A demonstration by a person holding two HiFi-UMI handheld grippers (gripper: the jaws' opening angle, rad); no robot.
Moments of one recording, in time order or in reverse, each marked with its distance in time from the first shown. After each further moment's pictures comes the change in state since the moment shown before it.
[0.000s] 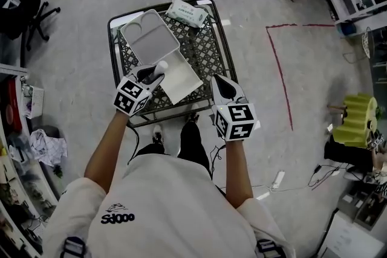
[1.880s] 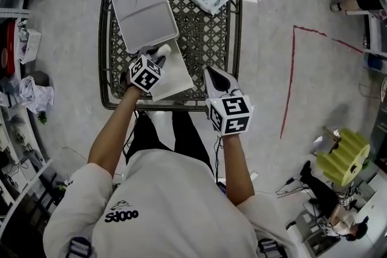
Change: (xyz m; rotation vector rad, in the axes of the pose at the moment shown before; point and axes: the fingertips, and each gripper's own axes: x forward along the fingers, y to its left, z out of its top) left arm 0.156 0.048 -0.112 -0.089 0.467 0.221; right arm 0.124 -0.061 -0.064 -0.012 0.263 0.295
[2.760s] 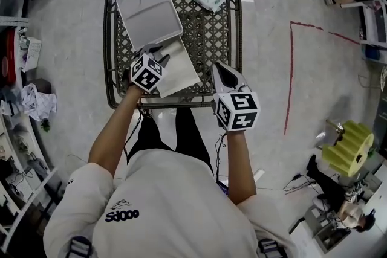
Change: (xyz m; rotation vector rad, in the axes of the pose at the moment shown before) left arm -0.030 -0.001 0.011 0.056 -0.097 -0.032; right arm -0.020 0.008 0.008 0.035 -0.045 -0.096
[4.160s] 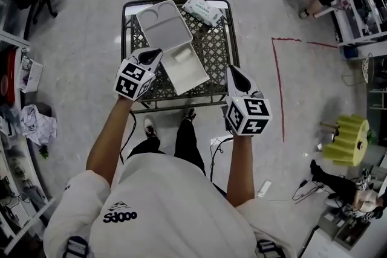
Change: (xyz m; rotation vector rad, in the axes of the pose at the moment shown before) left arm -0.205 0.024 0.030 -0.098 -0.478 0.017; right arm -0.117 0.095 0.056 -0.083 -0.254 -0.188
